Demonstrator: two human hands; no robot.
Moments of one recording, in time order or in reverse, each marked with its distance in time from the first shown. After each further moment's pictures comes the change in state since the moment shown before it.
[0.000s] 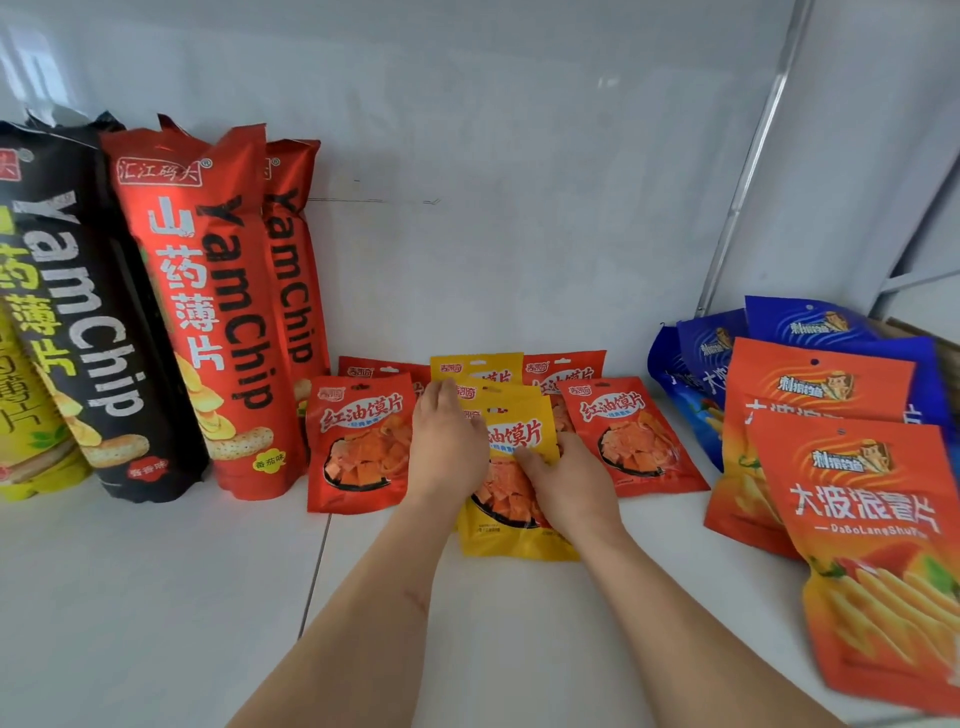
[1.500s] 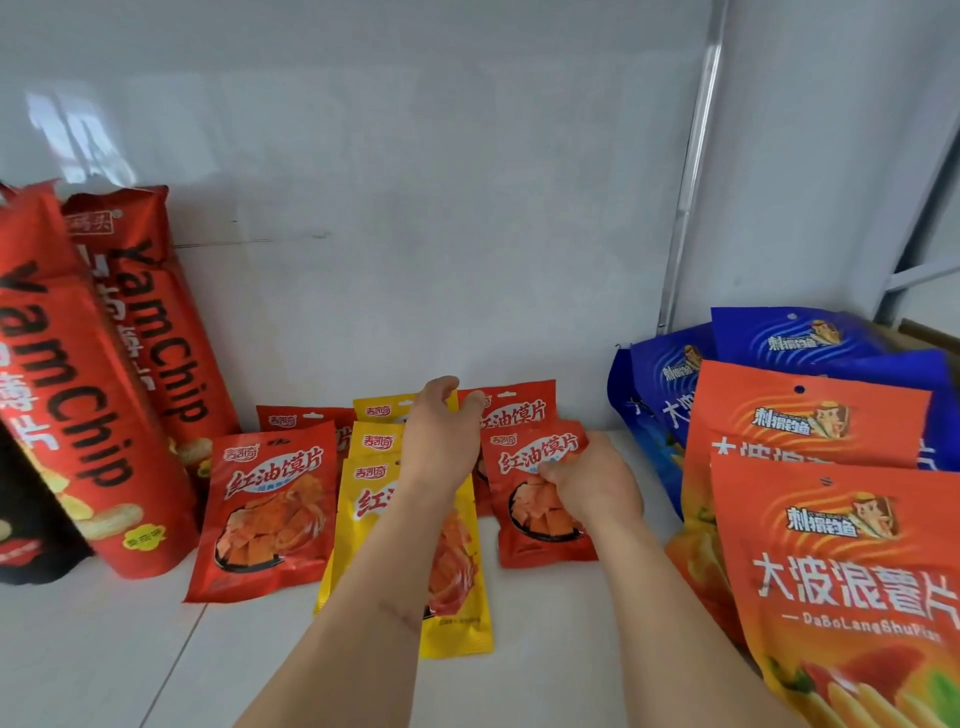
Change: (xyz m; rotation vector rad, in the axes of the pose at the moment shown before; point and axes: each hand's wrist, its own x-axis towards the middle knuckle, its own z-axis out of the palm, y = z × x) left_hand 0.040 0.097 0.056 -0.320 0.120 -0.167; right_hand 0.110 0.066 -0.059 0.043 -0.083 0.244
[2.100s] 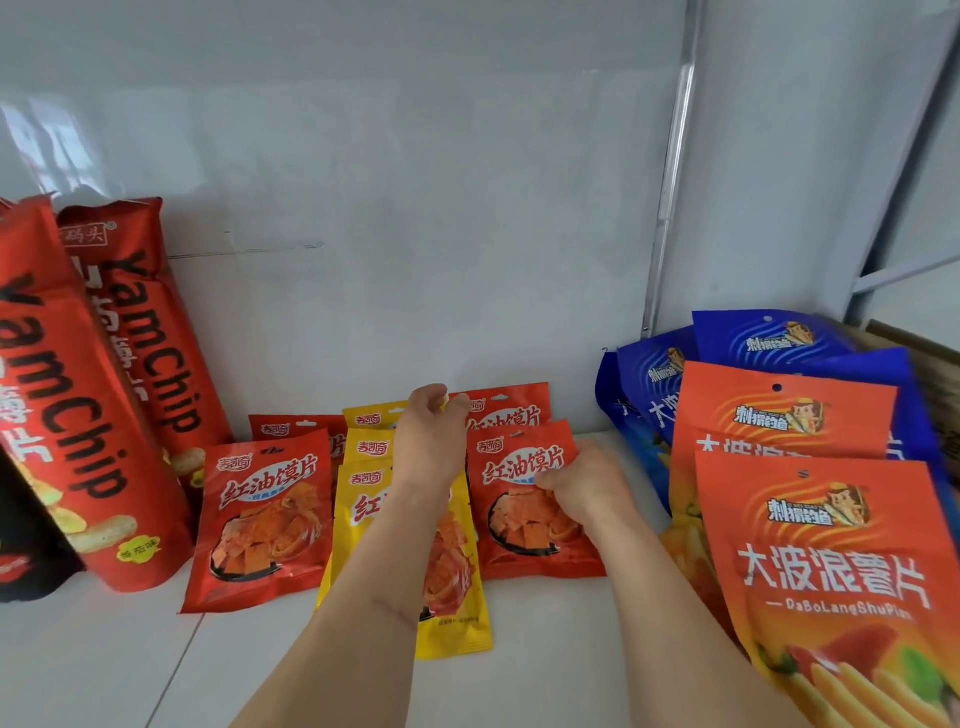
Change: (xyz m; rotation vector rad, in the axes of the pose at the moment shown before) left_hand 0.001 -0.005 0.000 -0.136 0.011 -0.036; right_hand -0.001 0.006 -0.002 0.121 -0.072 -0.009
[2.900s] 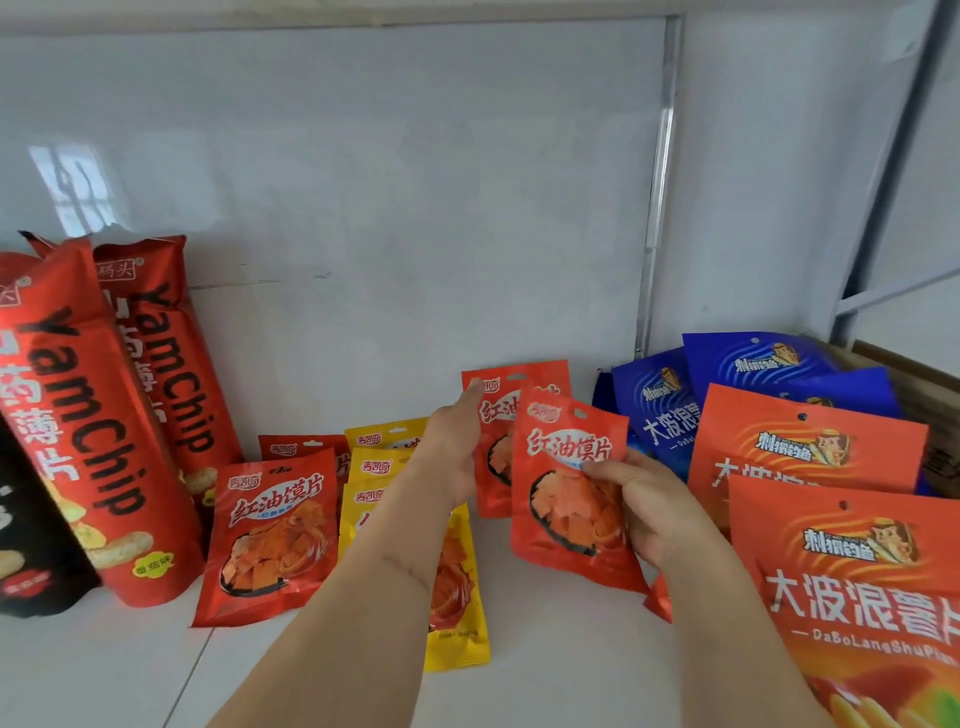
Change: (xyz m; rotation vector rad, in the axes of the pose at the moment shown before) left_hand 0.006 0.030 0.013 -0.395 -0.314 -0.377; right_hand -0.017 0.009 -0.055 0.806 -0.203 0.060
